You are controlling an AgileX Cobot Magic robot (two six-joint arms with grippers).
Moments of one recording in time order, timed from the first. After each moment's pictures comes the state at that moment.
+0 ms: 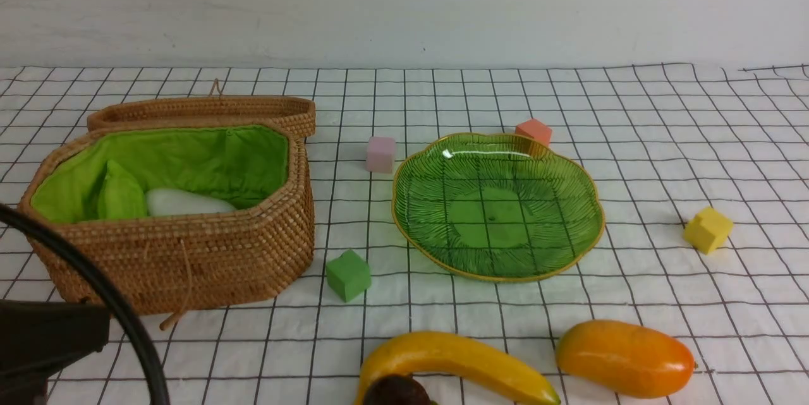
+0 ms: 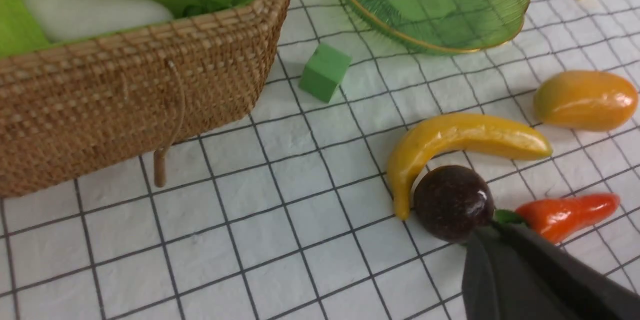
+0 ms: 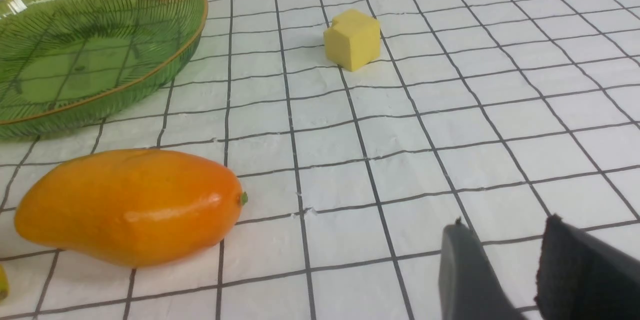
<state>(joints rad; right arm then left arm) -0.06 -0.01 0.01 -0.05 0.38 0.11 -0.24 0.61 -0.74 -0.34 0.84 0.10</state>
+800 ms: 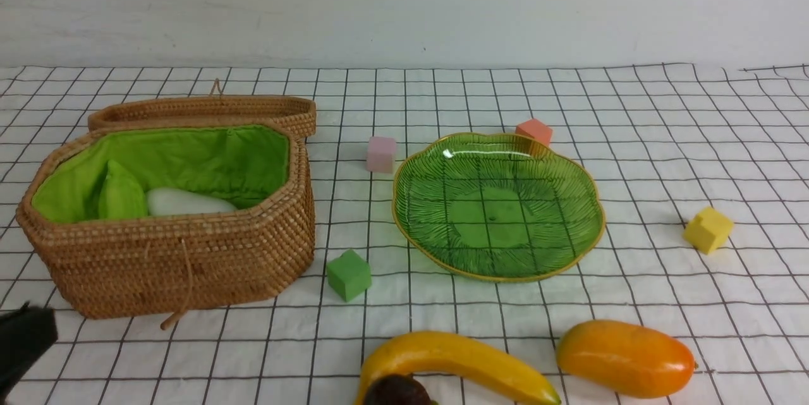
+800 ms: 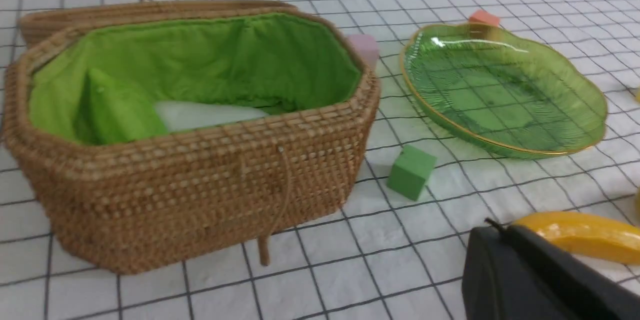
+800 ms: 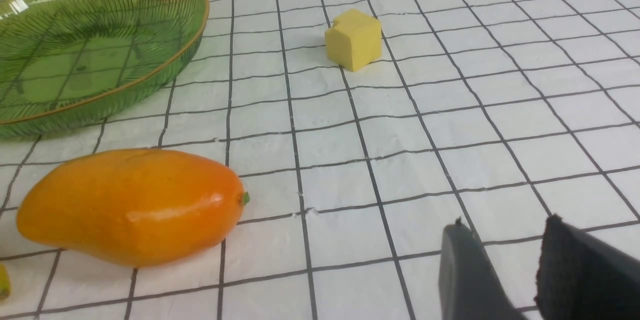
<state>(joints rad) -0.06 -0.01 0.01 -0.05 0.38 0.11 -0.21 0.32 -0.40 -0.19 0.47 0.05</state>
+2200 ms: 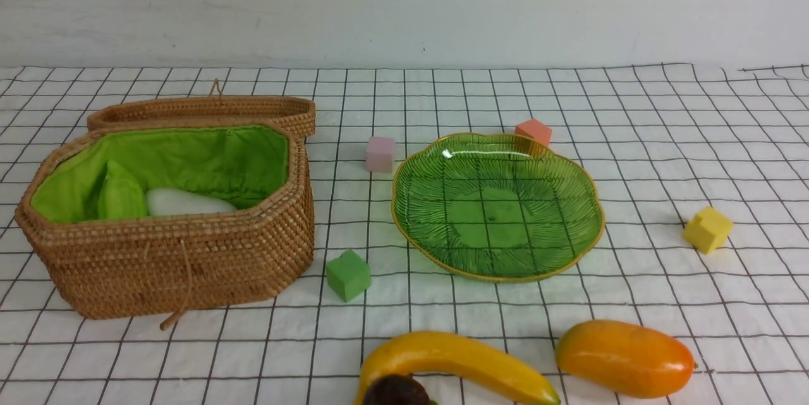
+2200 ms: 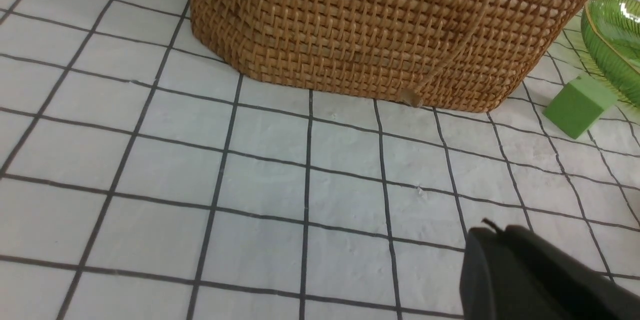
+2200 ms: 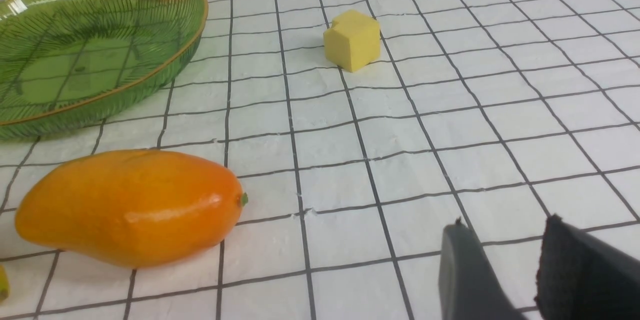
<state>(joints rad) -0.06 -0.01 0.01 -0.05 0.38 0.11 -0.08 -0.01 0.03 -0.05 0.40 -0.26</state>
